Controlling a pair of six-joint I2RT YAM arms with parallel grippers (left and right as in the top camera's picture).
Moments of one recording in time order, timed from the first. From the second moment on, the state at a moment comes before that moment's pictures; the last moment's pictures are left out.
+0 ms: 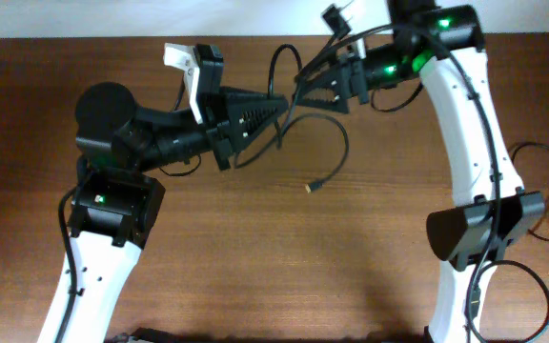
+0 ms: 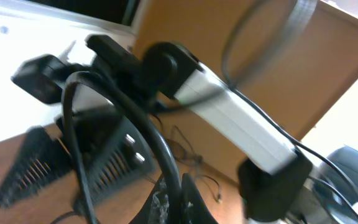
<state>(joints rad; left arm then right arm) -0.21 1.21 1.24 0.04 0.99 -0.48 0.24 2.17 2.40 -1.51 -1.34 -0.56</state>
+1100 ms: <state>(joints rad) -0.20 1.29 1.24 -0.01 0.75 -0.49 0.37 2.17 2.40 -1.52 -1.43 -0.67</state>
